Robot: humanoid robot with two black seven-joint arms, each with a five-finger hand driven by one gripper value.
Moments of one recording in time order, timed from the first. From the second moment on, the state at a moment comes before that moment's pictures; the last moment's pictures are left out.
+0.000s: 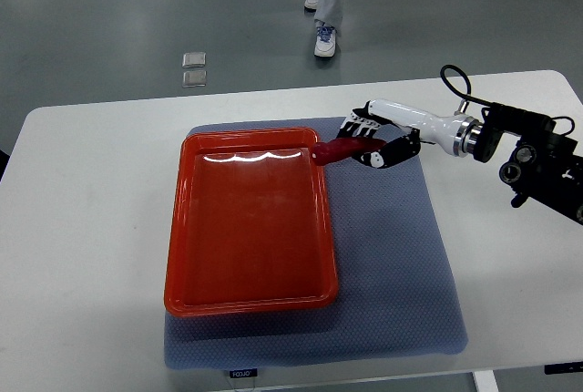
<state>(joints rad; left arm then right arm) -0.05 0.00 0.07 -0.17 0.12 0.03 -0.01 0.82 -0.44 0.47 1.12 -1.27 0.15 0.24</state>
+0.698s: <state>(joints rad) -0.05 0.00 0.07 -0.17 0.12 0.03 -0.01 0.95 -0.14 0.25 0.91 -1.28 0.14 0.23</state>
